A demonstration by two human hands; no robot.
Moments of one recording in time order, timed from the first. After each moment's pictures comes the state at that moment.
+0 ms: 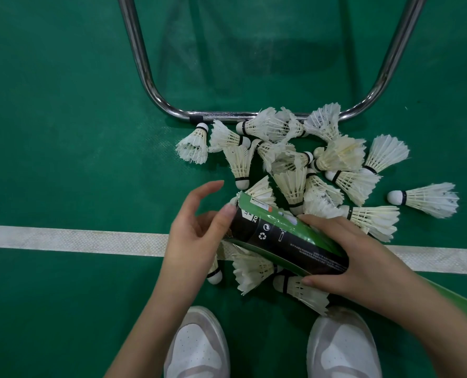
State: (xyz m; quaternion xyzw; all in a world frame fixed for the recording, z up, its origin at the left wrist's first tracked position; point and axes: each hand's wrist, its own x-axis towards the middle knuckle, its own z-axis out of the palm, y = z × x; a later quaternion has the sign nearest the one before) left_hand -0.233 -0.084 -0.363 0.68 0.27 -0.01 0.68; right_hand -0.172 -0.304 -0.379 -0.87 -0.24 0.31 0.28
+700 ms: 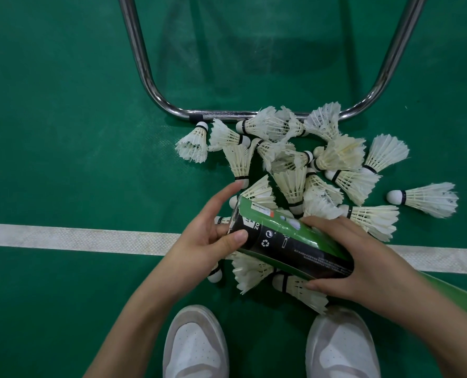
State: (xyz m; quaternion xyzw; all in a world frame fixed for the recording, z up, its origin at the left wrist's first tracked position) left_hand -0.233 -0.073 -0.366 0.64 0.15 -0.17 0.74; right_hand -0.173 -0.309 -0.372 -0.87 -0.24 0.32 0.28
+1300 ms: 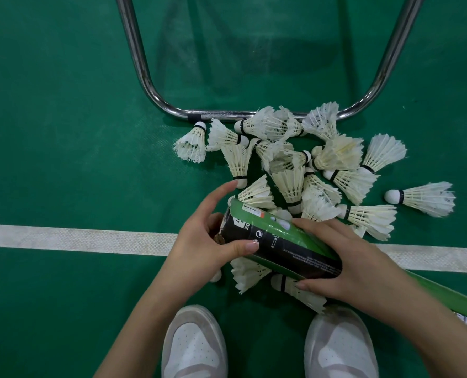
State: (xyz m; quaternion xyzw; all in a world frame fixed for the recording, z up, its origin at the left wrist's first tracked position) left_hand -0.231 -0.077 -0.375 0.72 0.19 -0.11 0.66; right_hand -0.176 -0.300 -0.373 -0.88 -0.24 0.33 0.25
